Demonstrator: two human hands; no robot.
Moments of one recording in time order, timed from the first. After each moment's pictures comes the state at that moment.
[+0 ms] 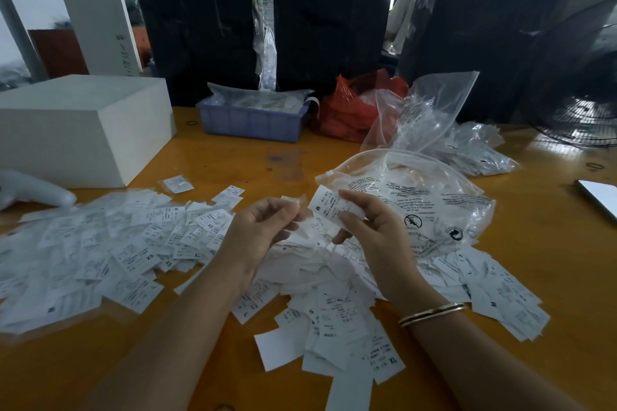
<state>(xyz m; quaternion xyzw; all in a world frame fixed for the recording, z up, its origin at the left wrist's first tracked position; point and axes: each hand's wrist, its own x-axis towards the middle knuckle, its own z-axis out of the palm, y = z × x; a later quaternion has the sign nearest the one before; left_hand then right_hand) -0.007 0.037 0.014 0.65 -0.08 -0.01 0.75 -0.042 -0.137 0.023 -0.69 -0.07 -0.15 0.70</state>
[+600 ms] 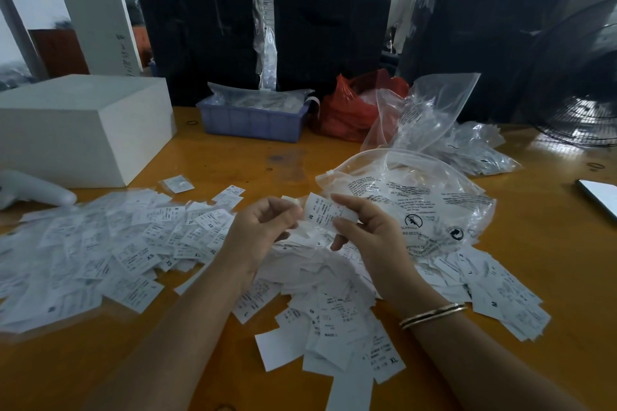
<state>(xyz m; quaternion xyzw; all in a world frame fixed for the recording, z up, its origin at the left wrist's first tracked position) -0.007 0.036 0.014 0.68 -0.08 0.01 0.73 -0.041 -0.136 0.022 -0.69 -0.08 -0.11 0.71</state>
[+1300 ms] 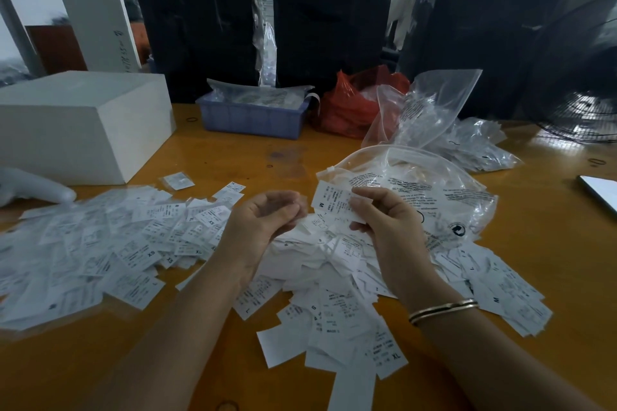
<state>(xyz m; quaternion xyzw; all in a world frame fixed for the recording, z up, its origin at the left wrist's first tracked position) -0.009 0.037 0.019 0.59 -0.10 0.00 0.80 -0.043 -0.141 0.031 -0.62 0.00 -0.15 0.77</state>
